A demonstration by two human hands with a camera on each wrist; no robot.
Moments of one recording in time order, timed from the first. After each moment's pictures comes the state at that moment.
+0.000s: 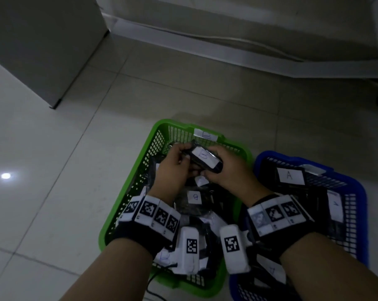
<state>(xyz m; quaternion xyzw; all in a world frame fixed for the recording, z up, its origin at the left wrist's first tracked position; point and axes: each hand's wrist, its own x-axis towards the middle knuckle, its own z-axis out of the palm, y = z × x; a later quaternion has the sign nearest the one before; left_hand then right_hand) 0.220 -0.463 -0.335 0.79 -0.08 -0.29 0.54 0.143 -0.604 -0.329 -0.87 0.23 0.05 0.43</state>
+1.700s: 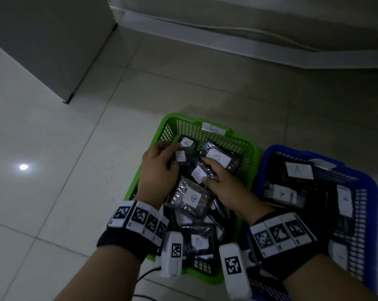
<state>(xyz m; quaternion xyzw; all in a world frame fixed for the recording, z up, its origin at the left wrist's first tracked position) 0.228 -0.412 -0.325 0.91 -0.20 -0.13 0.33 0.121 -0.556 -0.310 -0.72 0.27 0.15 0.62</state>
